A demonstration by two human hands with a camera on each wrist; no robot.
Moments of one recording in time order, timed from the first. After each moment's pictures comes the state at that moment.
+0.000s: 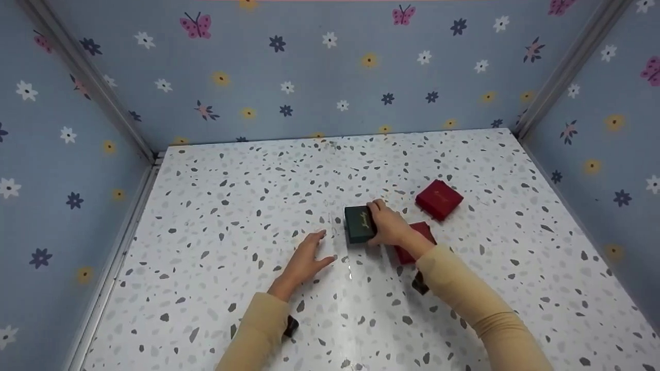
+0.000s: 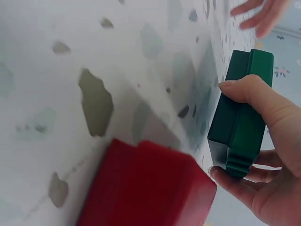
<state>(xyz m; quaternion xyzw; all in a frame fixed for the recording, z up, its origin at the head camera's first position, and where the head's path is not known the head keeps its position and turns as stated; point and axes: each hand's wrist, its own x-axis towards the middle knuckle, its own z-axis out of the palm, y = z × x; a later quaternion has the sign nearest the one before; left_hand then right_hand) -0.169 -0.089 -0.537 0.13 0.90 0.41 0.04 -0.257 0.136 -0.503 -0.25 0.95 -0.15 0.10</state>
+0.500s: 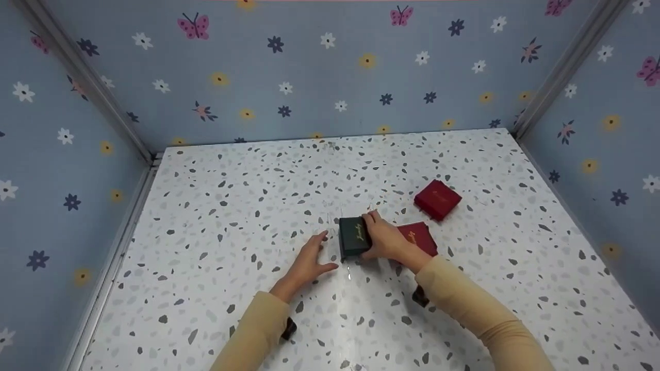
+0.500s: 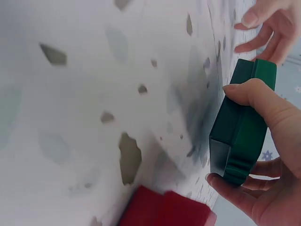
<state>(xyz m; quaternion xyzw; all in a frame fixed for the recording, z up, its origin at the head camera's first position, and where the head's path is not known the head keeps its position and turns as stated) -0.169 -0.084 -0.541 0.16 0.88 0.45 0.05 -0.229 0.128 -0.511 -0.26 0.95 -0.15 0.07</state>
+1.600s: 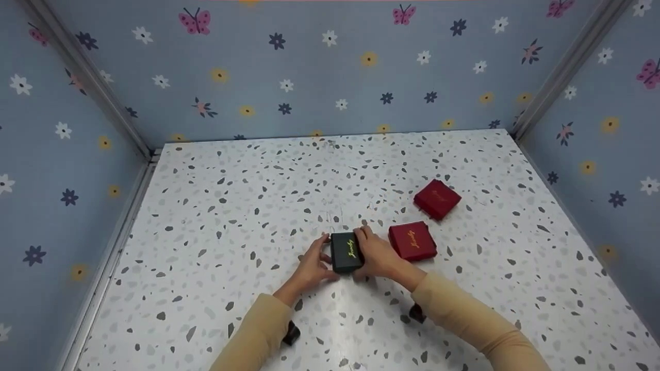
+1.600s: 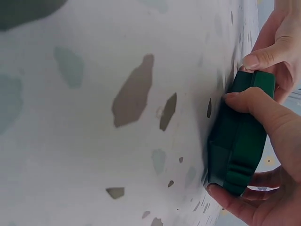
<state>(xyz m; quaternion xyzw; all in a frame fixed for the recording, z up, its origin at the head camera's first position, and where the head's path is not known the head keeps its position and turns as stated) -0.158 -0.076 -0.547 0.09 0.82 0.56 0.11 -0.194 0.114 -0.521 -0.27 0.95 -0.15 0.10</state>
